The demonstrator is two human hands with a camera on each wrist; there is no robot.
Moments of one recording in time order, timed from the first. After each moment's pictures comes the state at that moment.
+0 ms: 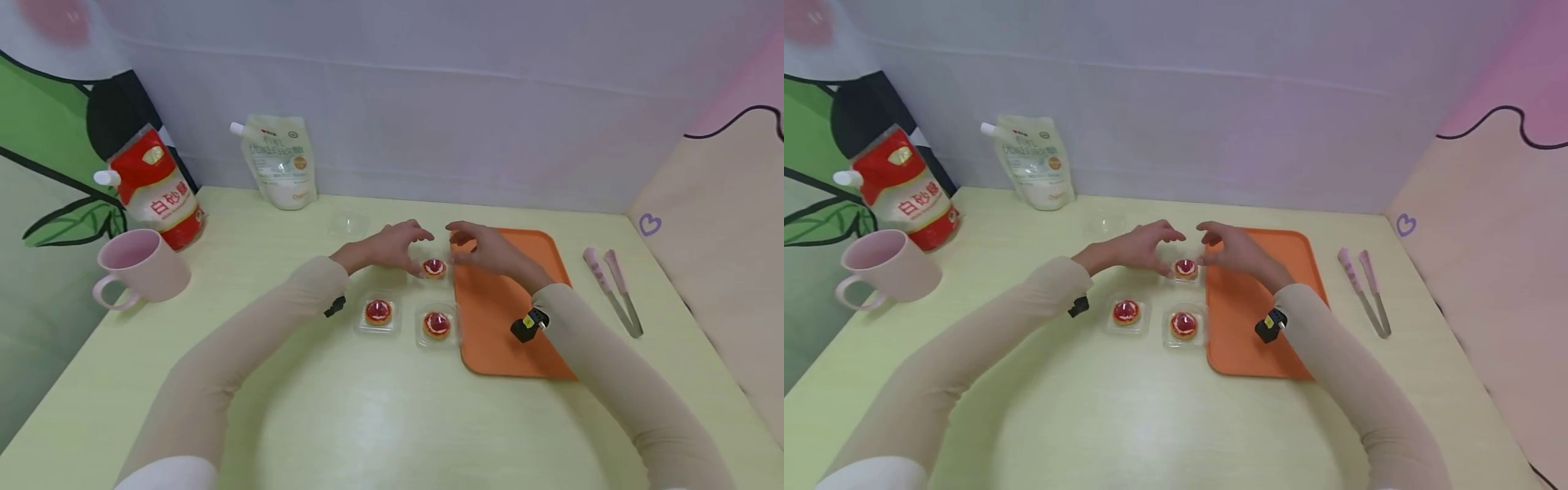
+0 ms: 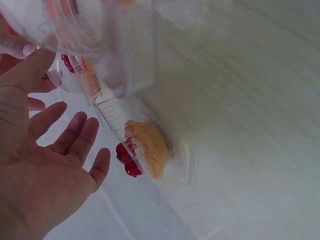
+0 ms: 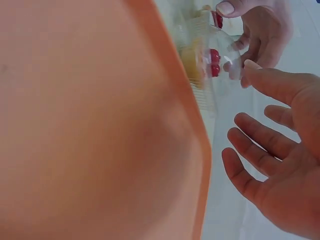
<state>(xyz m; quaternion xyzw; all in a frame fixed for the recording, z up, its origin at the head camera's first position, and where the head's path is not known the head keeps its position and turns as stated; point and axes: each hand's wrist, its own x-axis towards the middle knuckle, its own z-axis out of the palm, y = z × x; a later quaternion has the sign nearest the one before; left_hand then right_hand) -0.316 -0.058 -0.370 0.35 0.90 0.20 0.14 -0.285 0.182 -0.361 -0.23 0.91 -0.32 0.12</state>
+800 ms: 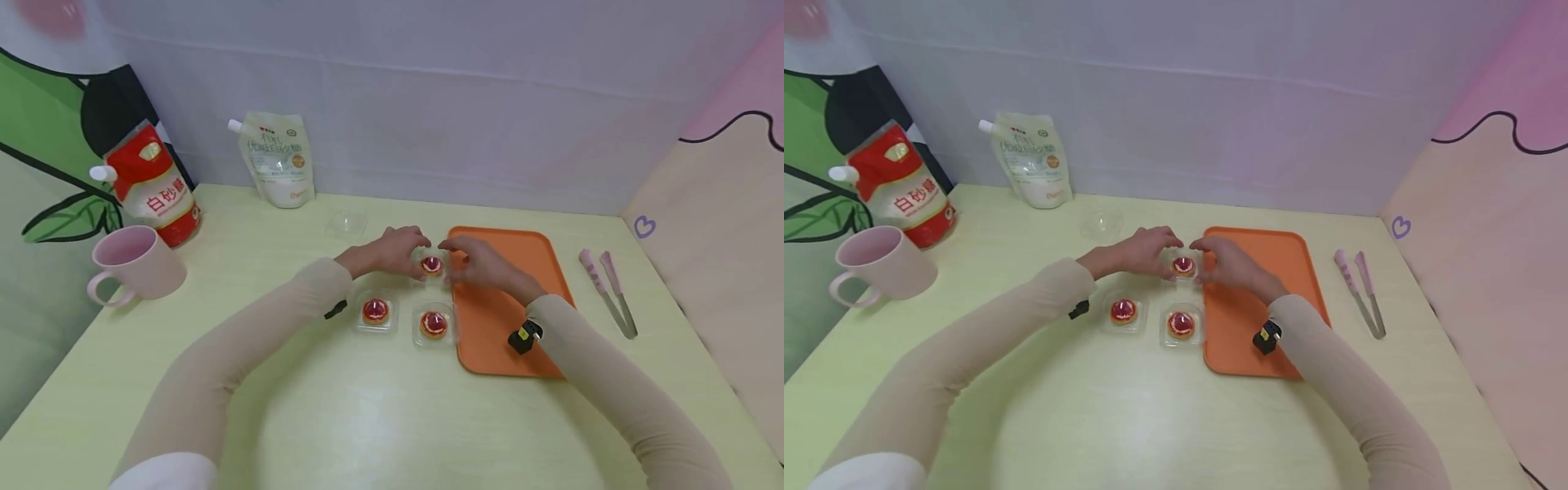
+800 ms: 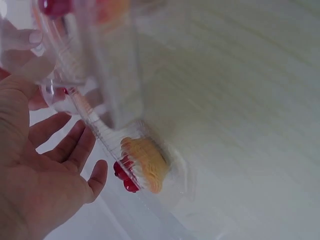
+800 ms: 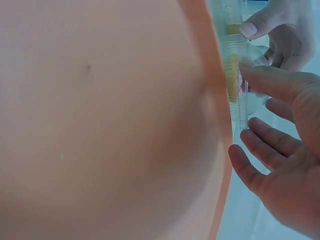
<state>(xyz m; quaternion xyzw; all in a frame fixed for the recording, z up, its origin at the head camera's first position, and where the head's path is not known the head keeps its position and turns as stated) -0.310 -0.044 -0.376 0.34 0.92 0.13 0.13 -0.272 0.176 -0.375 -0.27 0.91 -0.29 0.10</state>
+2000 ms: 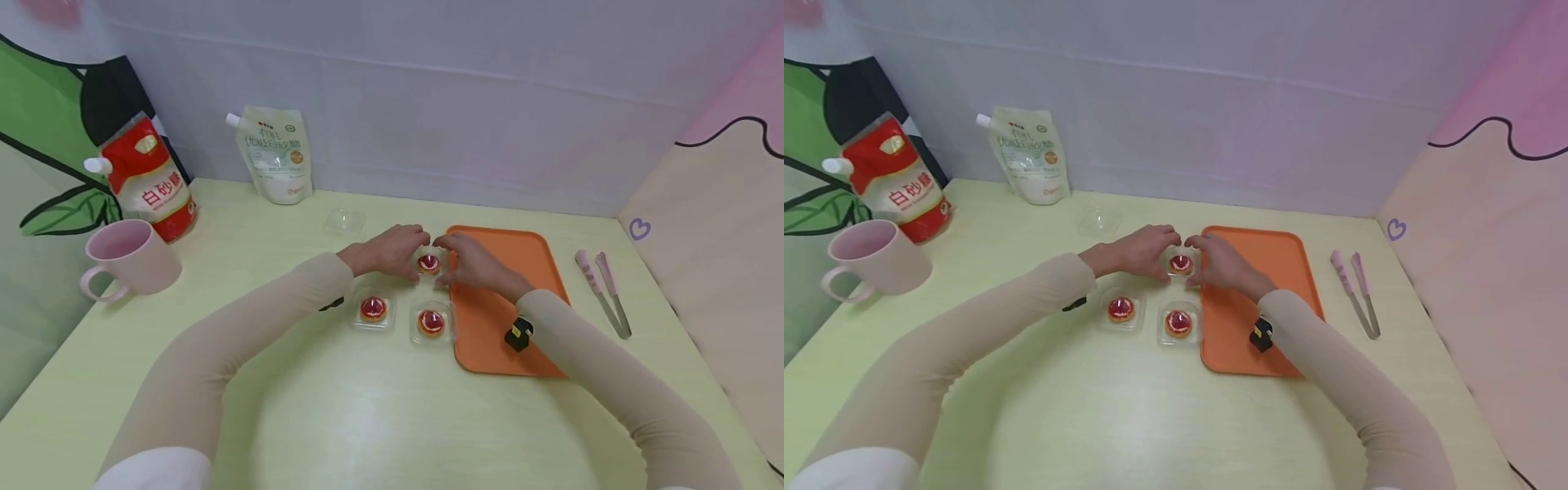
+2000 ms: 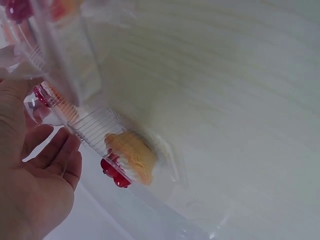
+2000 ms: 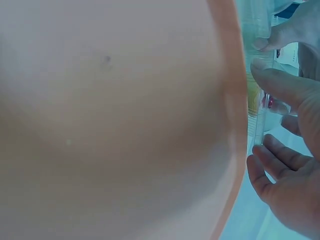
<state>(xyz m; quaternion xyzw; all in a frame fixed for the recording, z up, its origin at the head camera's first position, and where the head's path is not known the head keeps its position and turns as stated) -0.310 -0.043 -0.378 0.39 0.91 0.09 0.08 -0.275 0.165 -0.380 -0.27 0.93 -0.23 0.07</state>
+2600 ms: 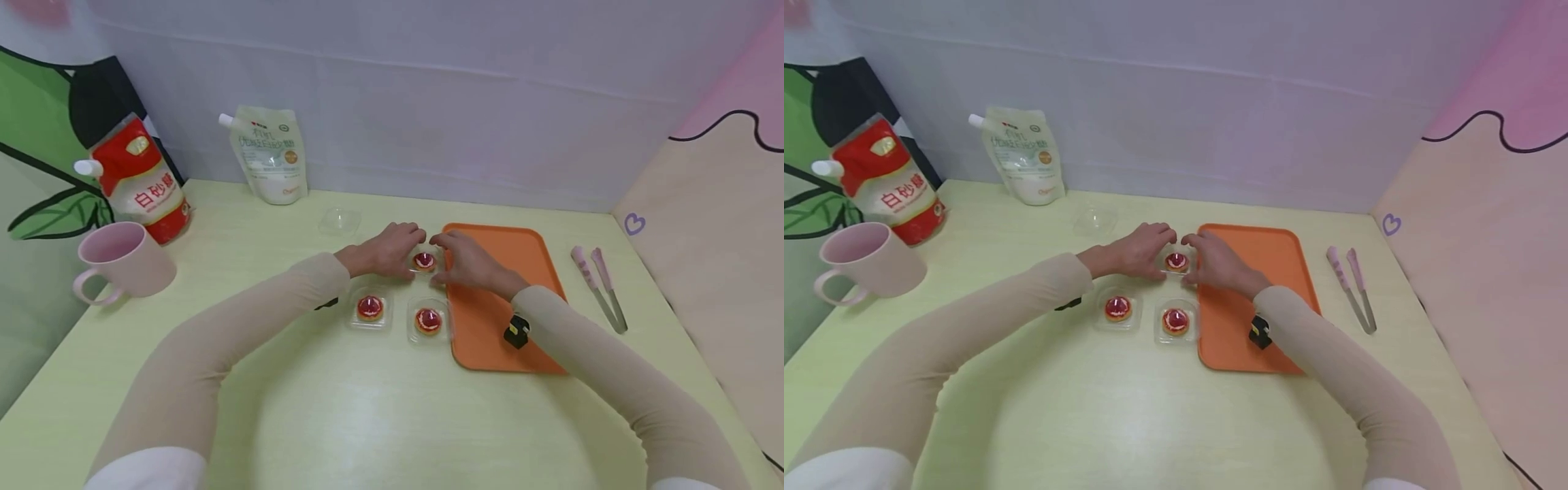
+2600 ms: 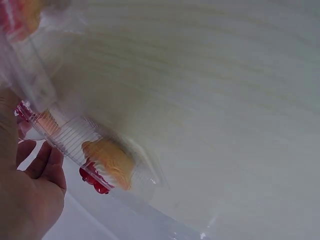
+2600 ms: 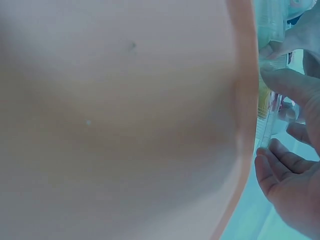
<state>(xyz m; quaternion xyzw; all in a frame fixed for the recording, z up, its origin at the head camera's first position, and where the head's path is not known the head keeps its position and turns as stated) -0.313 -0.043 -0.388 0.40 0.91 0.10 0.06 -0.272 0.164 -0.382 -0.27 0.94 -0.21 0.05</state>
